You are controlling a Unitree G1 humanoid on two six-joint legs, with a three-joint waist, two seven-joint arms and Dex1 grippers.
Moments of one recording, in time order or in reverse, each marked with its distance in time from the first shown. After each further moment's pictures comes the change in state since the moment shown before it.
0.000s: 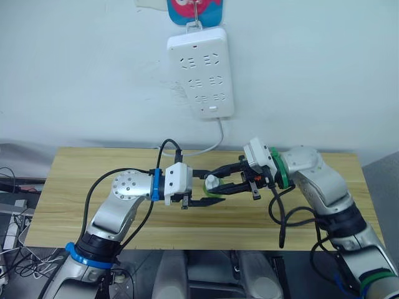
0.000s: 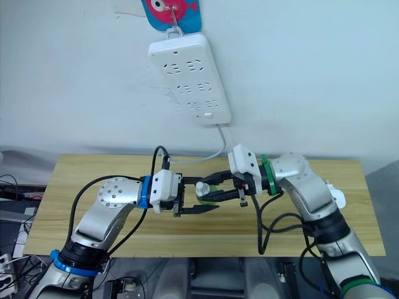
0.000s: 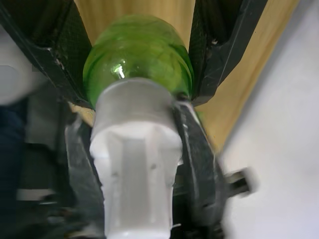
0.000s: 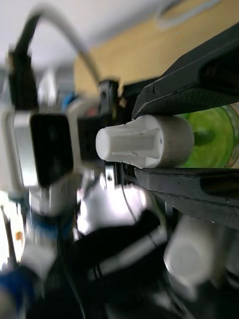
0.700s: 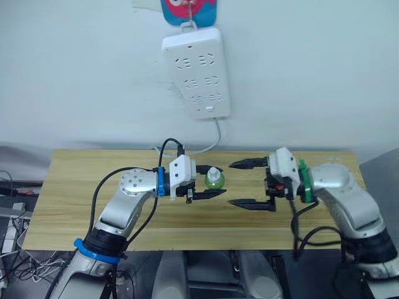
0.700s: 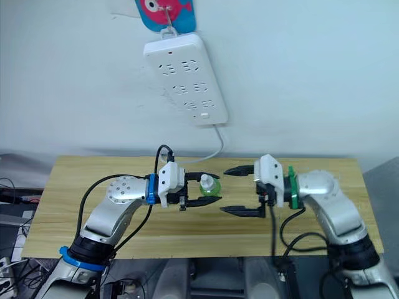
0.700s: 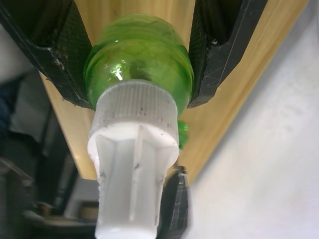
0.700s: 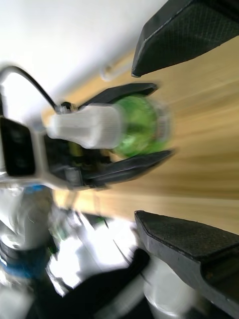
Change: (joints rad) left arm -0.018 -0.069 0.026 0.055 0.014 0.150 0.203; right arm 0.325 -0.018 -0.131 -0.377 -0.073 0.171 -0.499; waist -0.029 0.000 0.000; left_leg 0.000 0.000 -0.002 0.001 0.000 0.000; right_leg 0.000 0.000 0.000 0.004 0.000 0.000
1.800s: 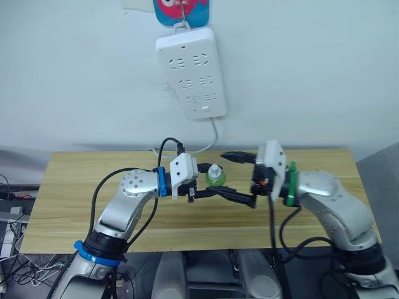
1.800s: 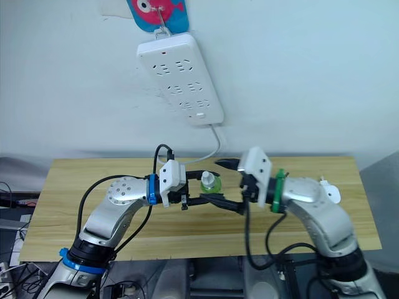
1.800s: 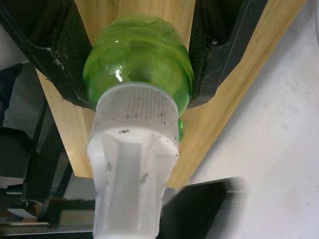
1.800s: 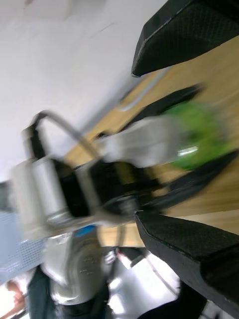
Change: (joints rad) left arm 0.002 0.002 -0.003 -0.035 0.004 0.026 -0.012; right arm -0.068 0.064 0.055 -0.050 0.085 0.130 -0.191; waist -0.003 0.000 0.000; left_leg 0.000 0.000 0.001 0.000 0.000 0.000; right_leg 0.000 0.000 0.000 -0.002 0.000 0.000
